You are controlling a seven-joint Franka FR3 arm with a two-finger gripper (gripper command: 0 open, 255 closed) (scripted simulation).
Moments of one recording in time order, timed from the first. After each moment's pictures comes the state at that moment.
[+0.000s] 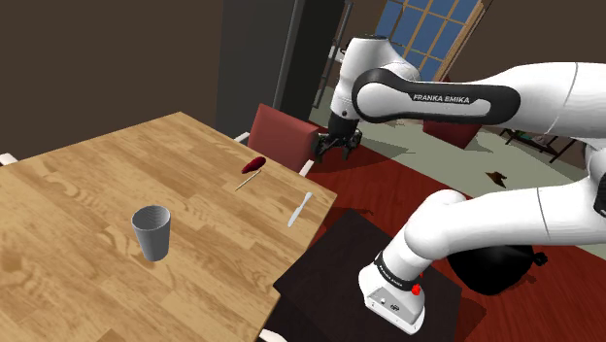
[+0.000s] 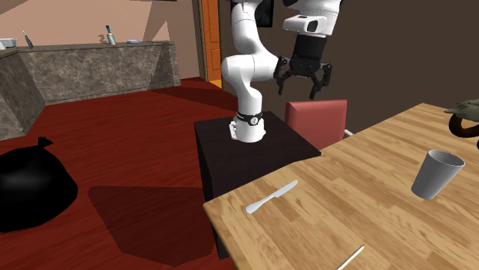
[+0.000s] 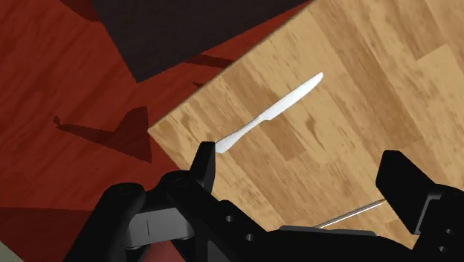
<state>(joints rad) -0.11 -0.72 0.20 -2.61 0.01 1.86 0.49</state>
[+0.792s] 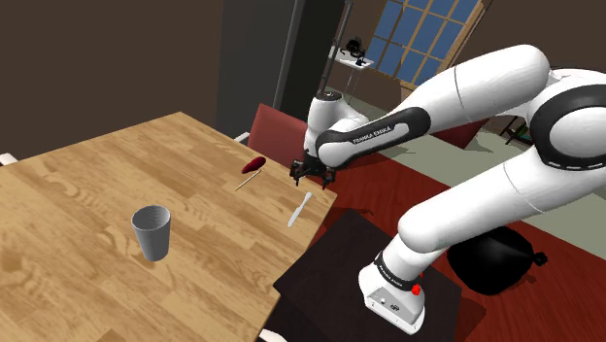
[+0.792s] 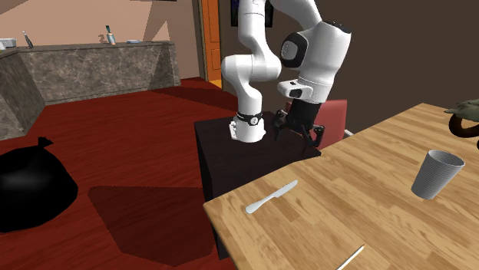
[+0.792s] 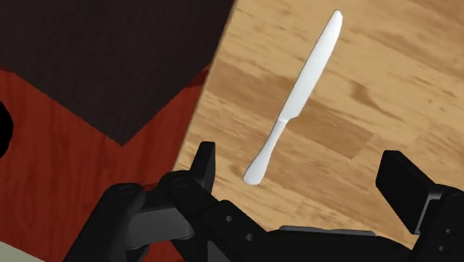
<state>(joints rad) -0.33 -0.36 0.40 -2.73 -0.06 2.34 1.06</state>
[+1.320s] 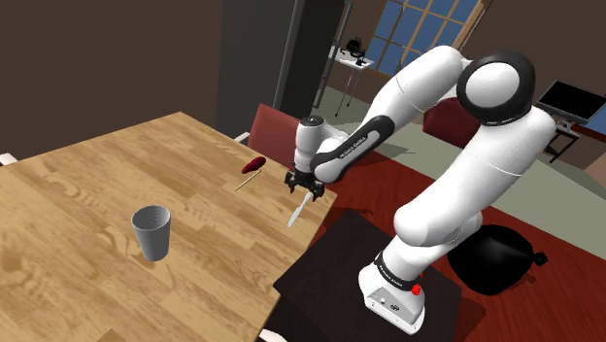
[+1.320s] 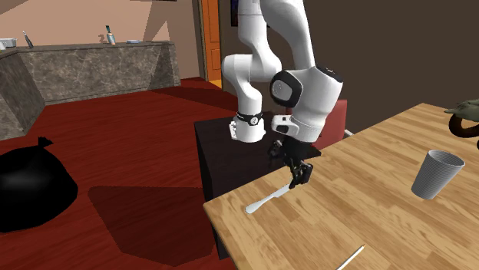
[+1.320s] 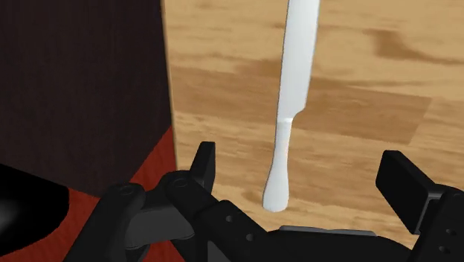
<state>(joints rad) -0.52 0.02 0.47 -2.66 -0.43 2.56 1.62</state>
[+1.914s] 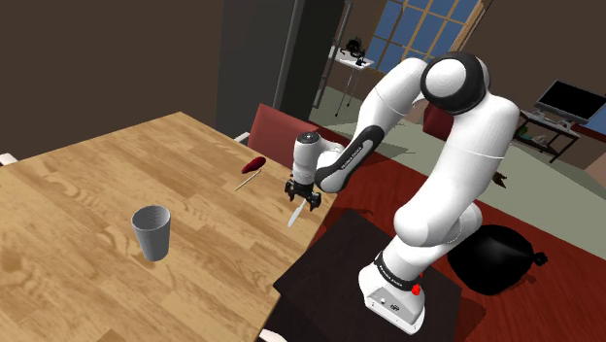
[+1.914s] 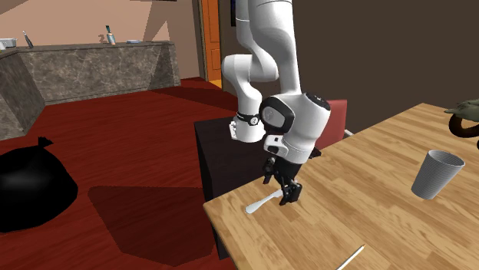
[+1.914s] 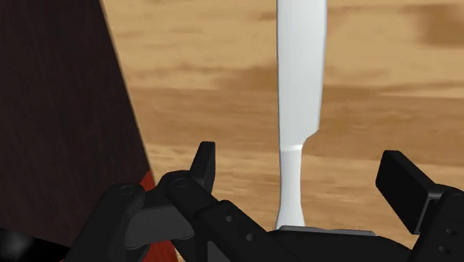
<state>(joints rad) -0.51 0.25 0.36 -2.60 -0.76 2.66 1.94</state>
